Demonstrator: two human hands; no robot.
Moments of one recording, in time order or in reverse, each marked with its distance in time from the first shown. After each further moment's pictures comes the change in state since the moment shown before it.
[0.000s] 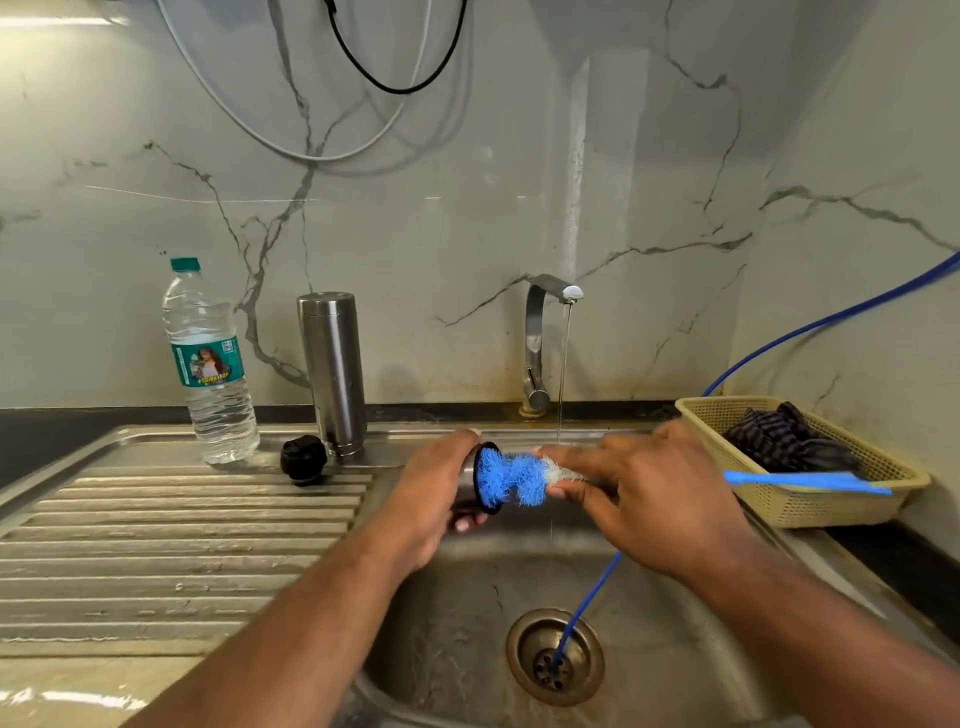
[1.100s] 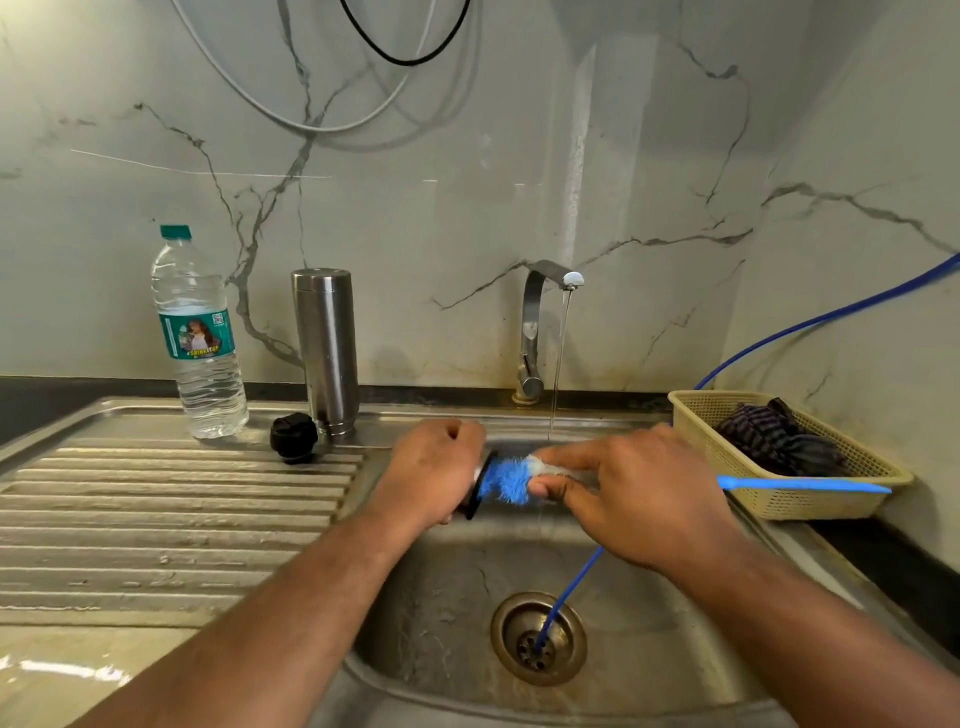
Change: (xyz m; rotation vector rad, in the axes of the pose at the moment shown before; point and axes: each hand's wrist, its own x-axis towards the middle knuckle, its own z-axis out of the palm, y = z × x) left_hand -0.007 0.009 -0.001 0.459 0.101 0.091; right_hand 0.001 -0.016 -0.018 0.157 -0.119 0.121
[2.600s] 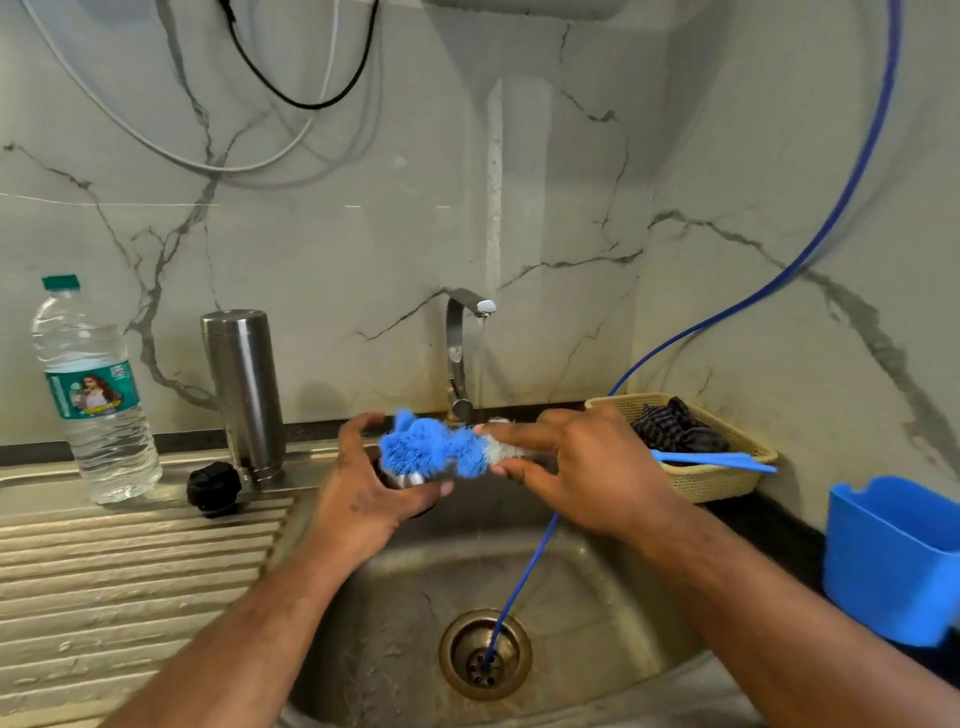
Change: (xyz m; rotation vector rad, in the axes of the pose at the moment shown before) left_hand 0.016 -0.018 0.010 0.002 0.084 0.263; right_hand 0.006 0.027 -0.018 -0.066 0.075 -0.018
